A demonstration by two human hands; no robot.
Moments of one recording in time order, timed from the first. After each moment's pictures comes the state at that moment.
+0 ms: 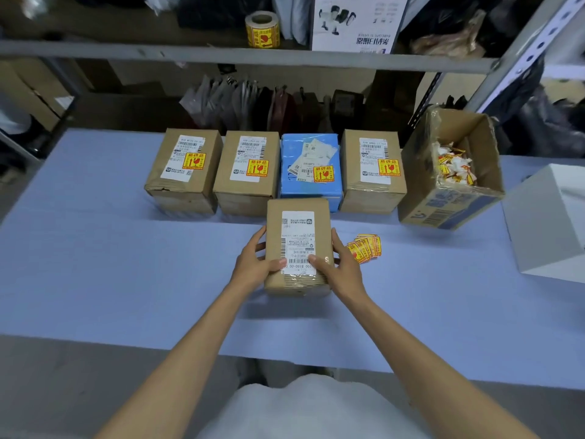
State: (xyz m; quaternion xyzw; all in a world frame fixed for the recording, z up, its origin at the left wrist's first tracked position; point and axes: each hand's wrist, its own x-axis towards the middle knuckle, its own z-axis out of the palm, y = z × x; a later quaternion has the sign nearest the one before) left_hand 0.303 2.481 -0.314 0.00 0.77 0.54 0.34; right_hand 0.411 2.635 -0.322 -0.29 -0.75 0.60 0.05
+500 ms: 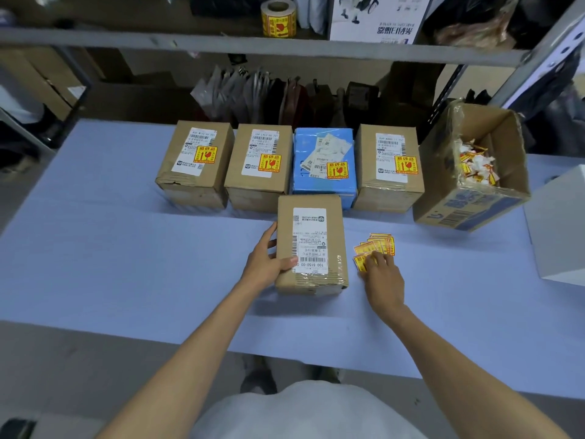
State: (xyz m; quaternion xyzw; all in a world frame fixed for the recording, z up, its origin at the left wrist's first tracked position) left_hand 0.301 2.479 -0.314 0.02 0.77 0.53 0.36; right_hand 0.437 2.690 -0.393 -0.27 -0.95 0.12 -0.10
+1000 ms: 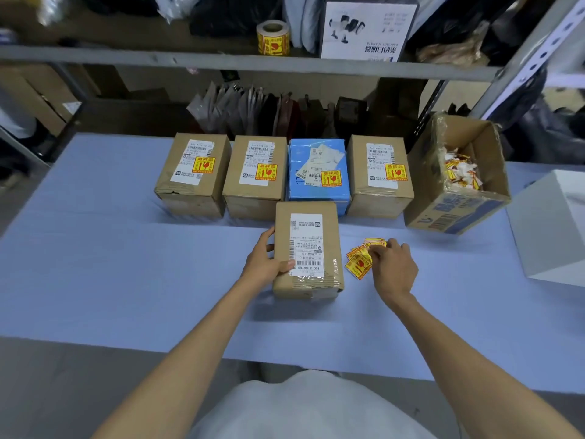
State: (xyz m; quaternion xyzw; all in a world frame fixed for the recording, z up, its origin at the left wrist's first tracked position) left_hand 0.295 2.481 -0.306 0.02 0.79 0.50 0.35; right_hand 0.424 2.699 -0.345 -0.38 -0.91 0.12 0.05
